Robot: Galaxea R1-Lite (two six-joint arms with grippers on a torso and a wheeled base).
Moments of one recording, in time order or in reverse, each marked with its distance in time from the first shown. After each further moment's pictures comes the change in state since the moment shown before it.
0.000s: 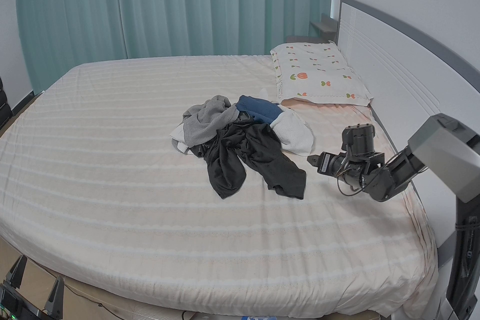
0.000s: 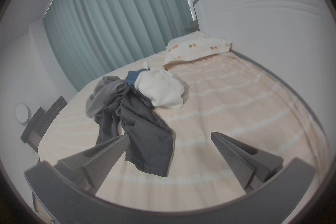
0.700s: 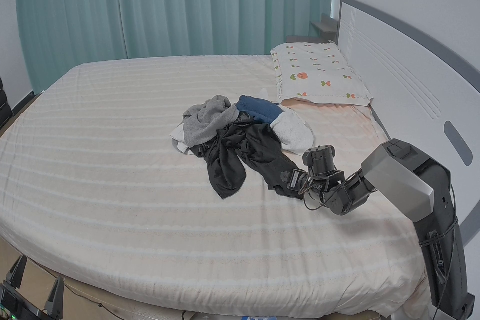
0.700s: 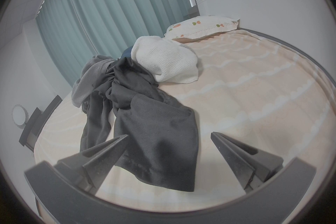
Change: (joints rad) left arm 0.000 0.000 0.000 -0.001 0.001 -0.001; right arm 0.090 0.304 -0.299 0.052 -0.074 0.086
